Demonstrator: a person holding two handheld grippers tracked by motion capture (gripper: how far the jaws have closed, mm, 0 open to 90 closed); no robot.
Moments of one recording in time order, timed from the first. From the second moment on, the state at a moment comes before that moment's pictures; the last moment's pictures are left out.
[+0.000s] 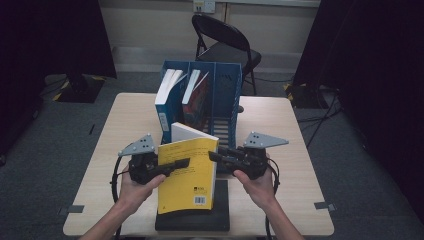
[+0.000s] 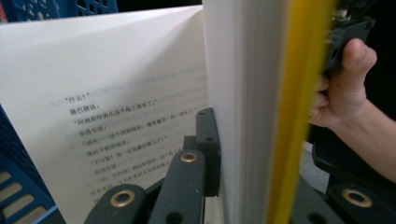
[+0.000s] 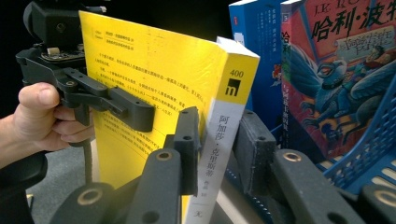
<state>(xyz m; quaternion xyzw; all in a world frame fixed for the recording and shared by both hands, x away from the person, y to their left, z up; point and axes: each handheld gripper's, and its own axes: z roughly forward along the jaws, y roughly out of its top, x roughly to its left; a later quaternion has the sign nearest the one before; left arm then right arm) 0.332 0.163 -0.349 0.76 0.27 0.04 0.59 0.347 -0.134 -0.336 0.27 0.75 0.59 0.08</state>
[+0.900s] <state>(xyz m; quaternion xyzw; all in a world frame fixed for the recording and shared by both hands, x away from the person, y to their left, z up) 0.313 0.164 -0.364 0.76 0.25 0.05 0.59 0.324 -0.114 -0.366 0.20 0.81 0.54 0.06</state>
